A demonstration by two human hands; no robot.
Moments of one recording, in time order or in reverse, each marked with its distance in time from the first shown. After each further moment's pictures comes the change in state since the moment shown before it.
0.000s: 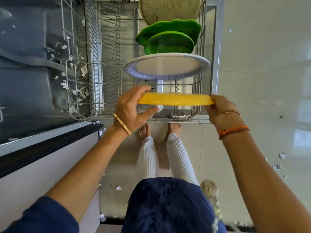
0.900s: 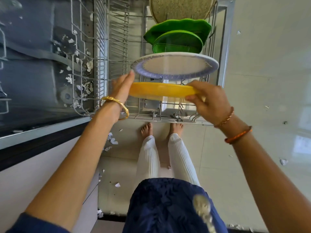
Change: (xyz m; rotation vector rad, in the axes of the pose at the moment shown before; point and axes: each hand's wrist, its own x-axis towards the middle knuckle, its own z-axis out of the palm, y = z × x) left_hand 0.036 -0.008 -0.034 -0.473 -0.062 -0.992; right_hand -0.040 -0.004 0.023 -1.227 -0.571 -1.474
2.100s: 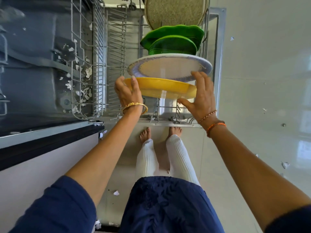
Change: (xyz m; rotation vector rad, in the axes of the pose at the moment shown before) left_hand 0.032 -0.035 0.056 0.016 0.577 0.333; right_hand -0.011 0.052 0.055 -0.113 0.264 0.165
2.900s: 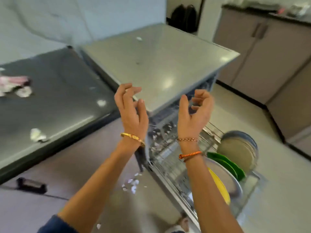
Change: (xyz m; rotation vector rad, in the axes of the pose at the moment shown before) left_hand -0.151 0.136 -0.418 -0.277 0.954 0.798; right_hand -0.056 -0.444 -0.191 1.014 0.226 -0.454
